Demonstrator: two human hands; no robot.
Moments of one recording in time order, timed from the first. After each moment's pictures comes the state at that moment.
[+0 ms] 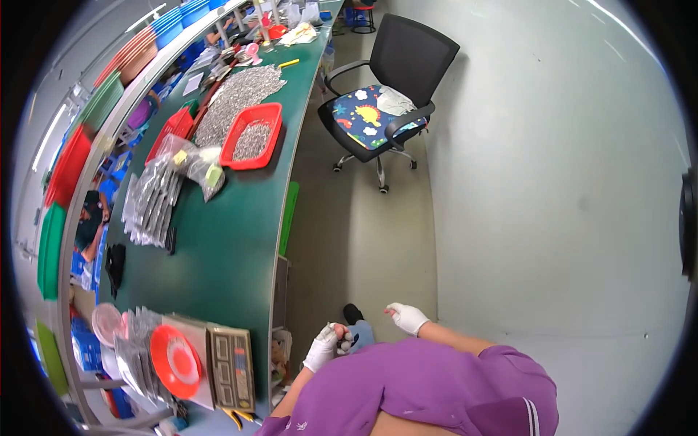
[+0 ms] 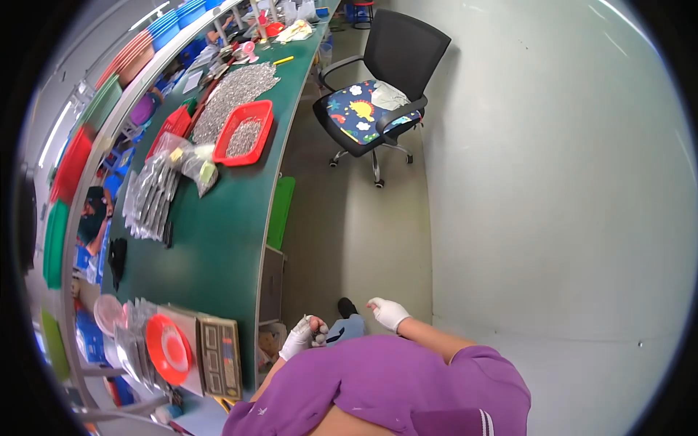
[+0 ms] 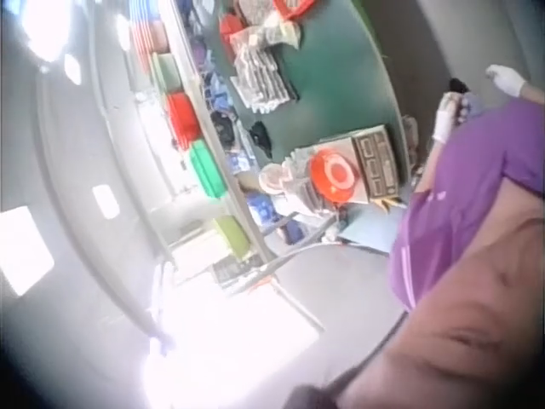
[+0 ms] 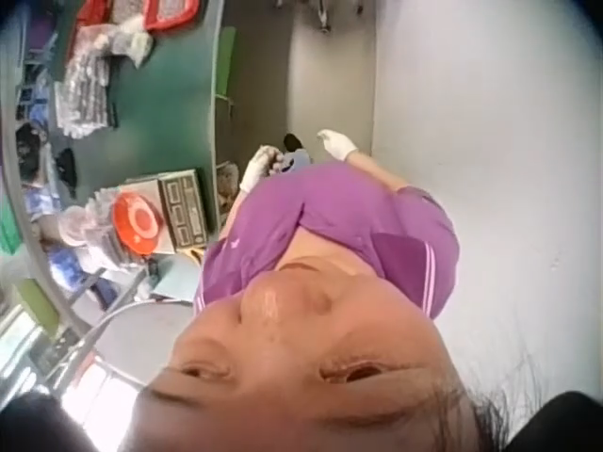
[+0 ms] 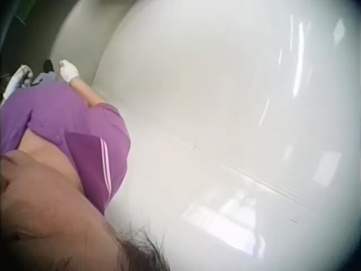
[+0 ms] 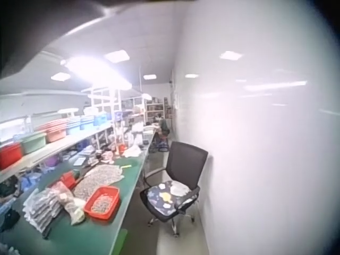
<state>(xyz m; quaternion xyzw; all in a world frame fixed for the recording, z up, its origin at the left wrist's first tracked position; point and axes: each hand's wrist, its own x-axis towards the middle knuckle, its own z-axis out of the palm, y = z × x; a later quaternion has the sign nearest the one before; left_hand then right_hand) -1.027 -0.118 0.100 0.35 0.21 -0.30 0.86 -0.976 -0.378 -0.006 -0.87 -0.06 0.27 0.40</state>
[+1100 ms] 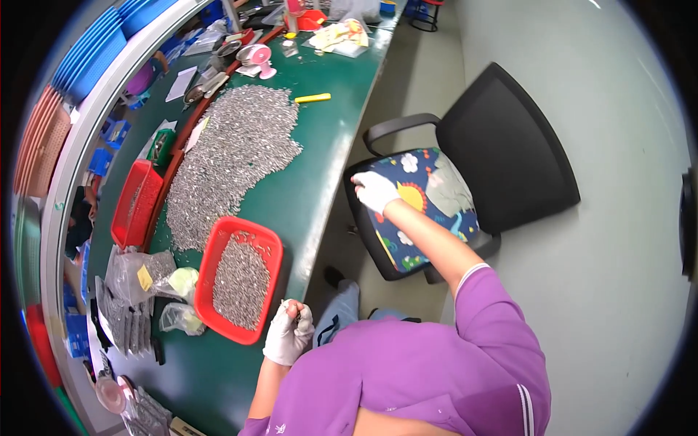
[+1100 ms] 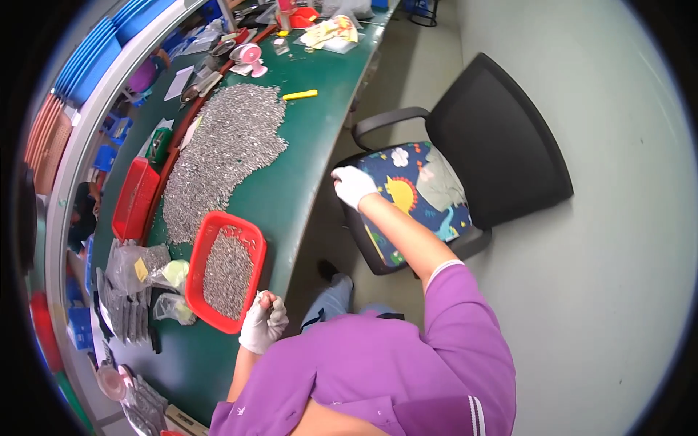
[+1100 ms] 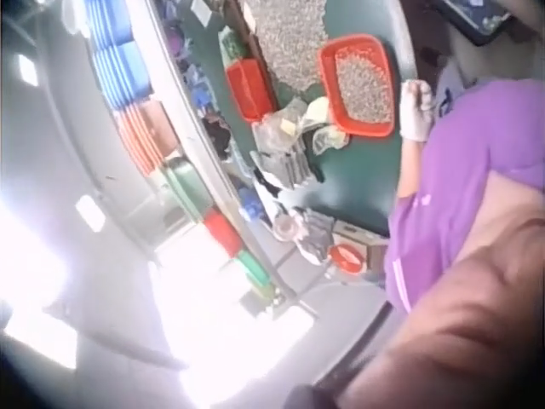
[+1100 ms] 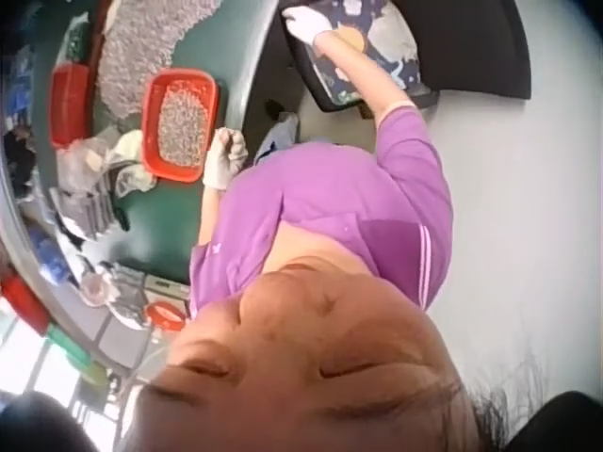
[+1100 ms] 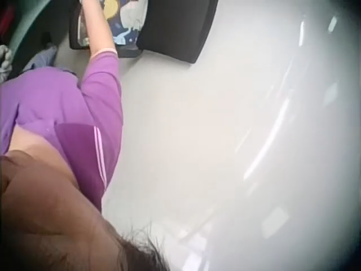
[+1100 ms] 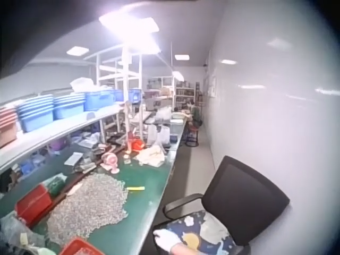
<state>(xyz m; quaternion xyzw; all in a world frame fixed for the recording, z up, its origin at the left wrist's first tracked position) -0.404 -0.043 0.126 0.25 0.26 -0.09 0.93 -0.070 -0.220 0.042 -0.91 -0.28 0.06 0.31</state>
